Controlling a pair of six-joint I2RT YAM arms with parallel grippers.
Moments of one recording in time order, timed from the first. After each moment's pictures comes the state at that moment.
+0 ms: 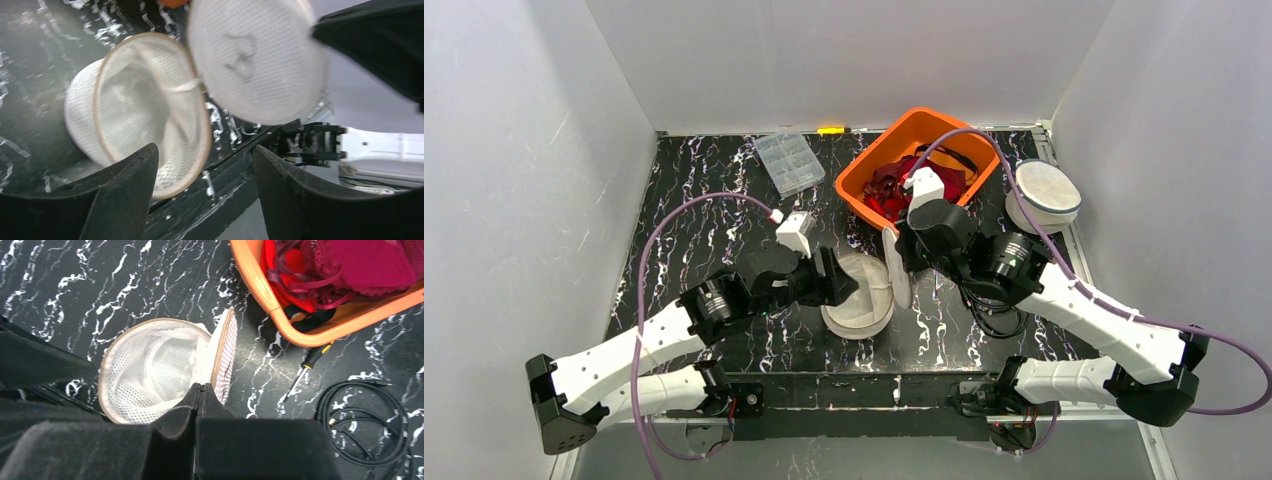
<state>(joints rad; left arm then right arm) -1.01 0.90 0.86 -0.47 -0.18 -0.79 1.05 1.13 1.31 -0.81 0.41 0.40</state>
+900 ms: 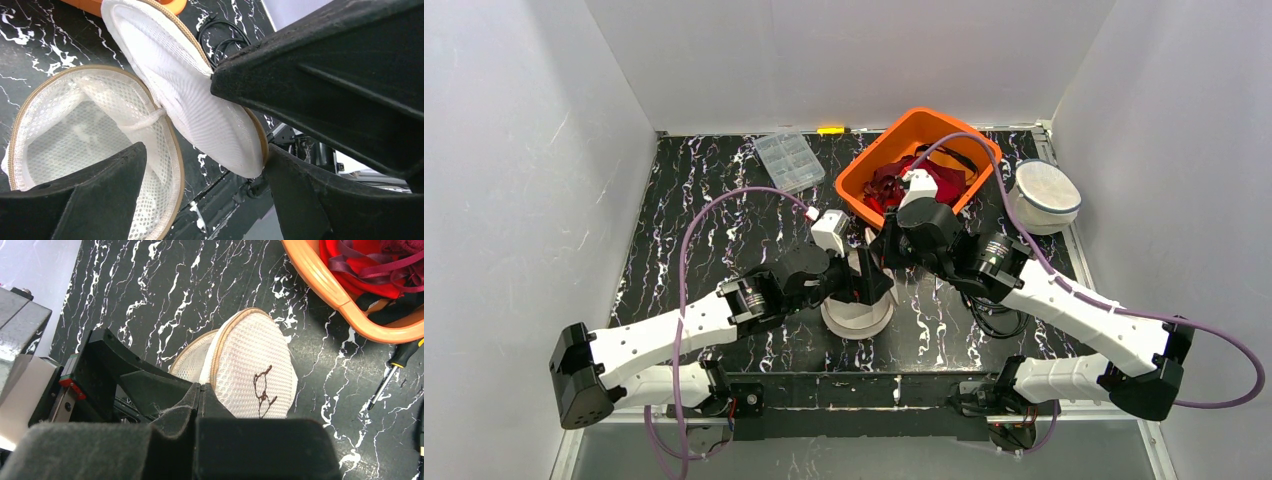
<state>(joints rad) -1.08 1.09 0.86 -0.16 -0.17 -0.73 1.05 1.19 1.27 -0.66 0.32 0.69</state>
